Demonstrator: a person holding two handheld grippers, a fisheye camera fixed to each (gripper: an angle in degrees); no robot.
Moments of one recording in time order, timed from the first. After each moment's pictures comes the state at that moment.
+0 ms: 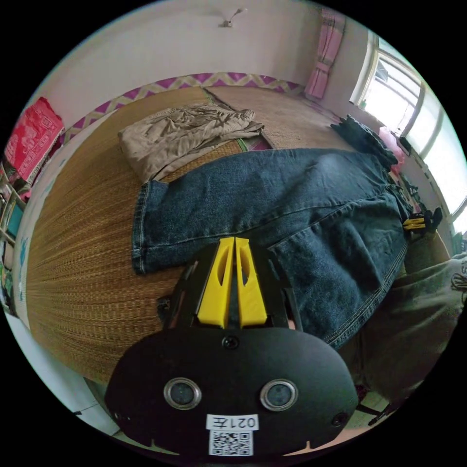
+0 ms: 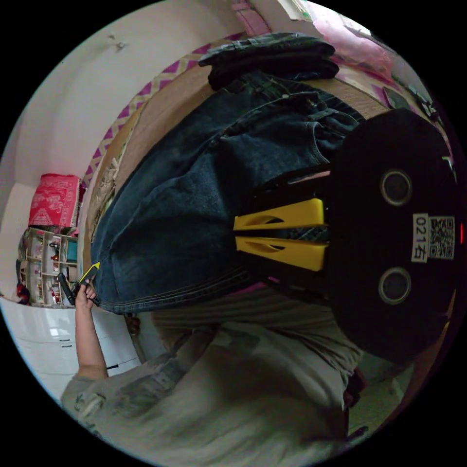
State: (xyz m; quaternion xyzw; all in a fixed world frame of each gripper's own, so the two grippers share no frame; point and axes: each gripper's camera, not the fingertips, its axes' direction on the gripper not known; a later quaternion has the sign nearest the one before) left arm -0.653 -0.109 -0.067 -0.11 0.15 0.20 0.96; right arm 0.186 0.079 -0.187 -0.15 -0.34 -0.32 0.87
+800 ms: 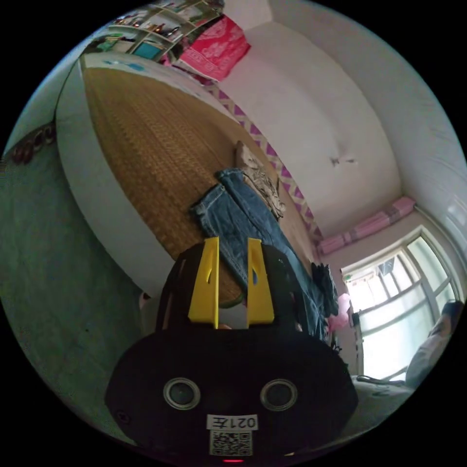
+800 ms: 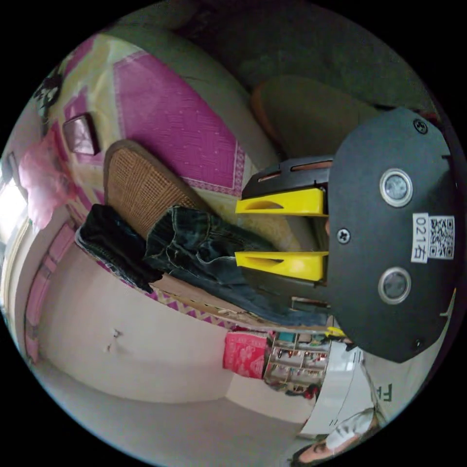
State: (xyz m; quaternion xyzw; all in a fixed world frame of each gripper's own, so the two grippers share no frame) left arm -0.812 0.093 -0.183 0.04 0.25 -0.33 0.91; right arm 0.469 0.110 -0.172 -0.18 -0.26 0.49 0.81
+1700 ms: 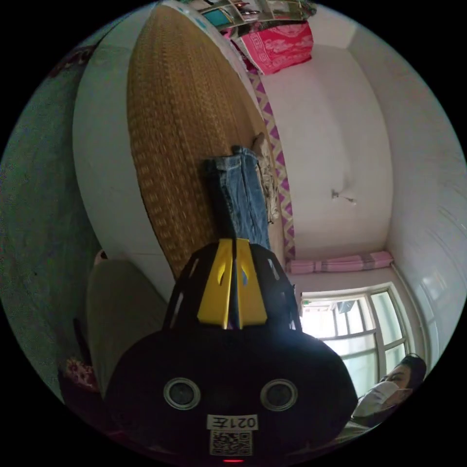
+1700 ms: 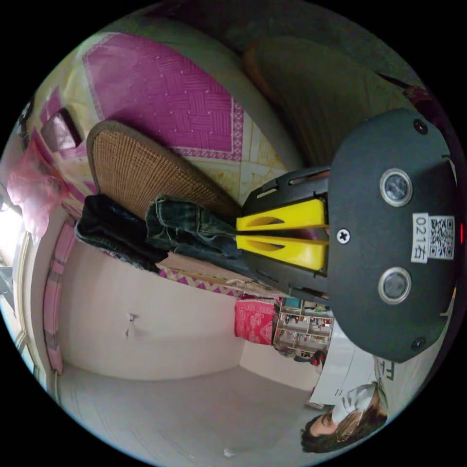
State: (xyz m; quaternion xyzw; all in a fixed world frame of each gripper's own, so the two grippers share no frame) left arm -0.838 0.084 -0.128 0.02 0.34 -0.45 0.82; right arm 0.542 0.074 -0.168 -0.13 -0.35 0.53 0.76
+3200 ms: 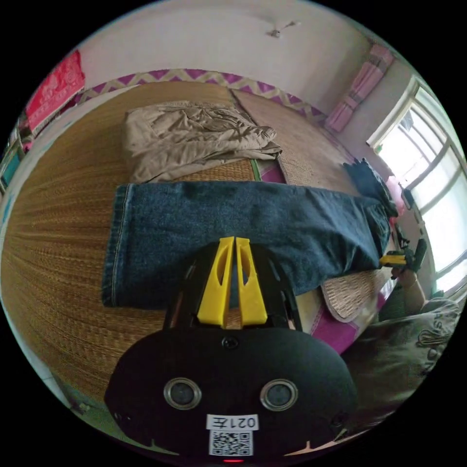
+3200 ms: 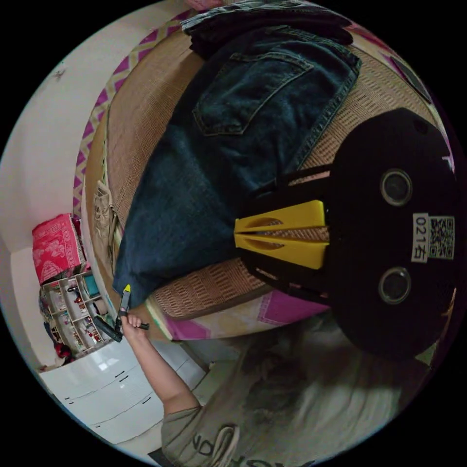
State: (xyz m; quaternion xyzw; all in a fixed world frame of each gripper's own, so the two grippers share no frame) left arm -0.685 -0.192 0.004 -0.12 0.20 0.06 0.97; right arm 0.137 0.039 -0.087 -0.22 -0.41 -0.17 0.87
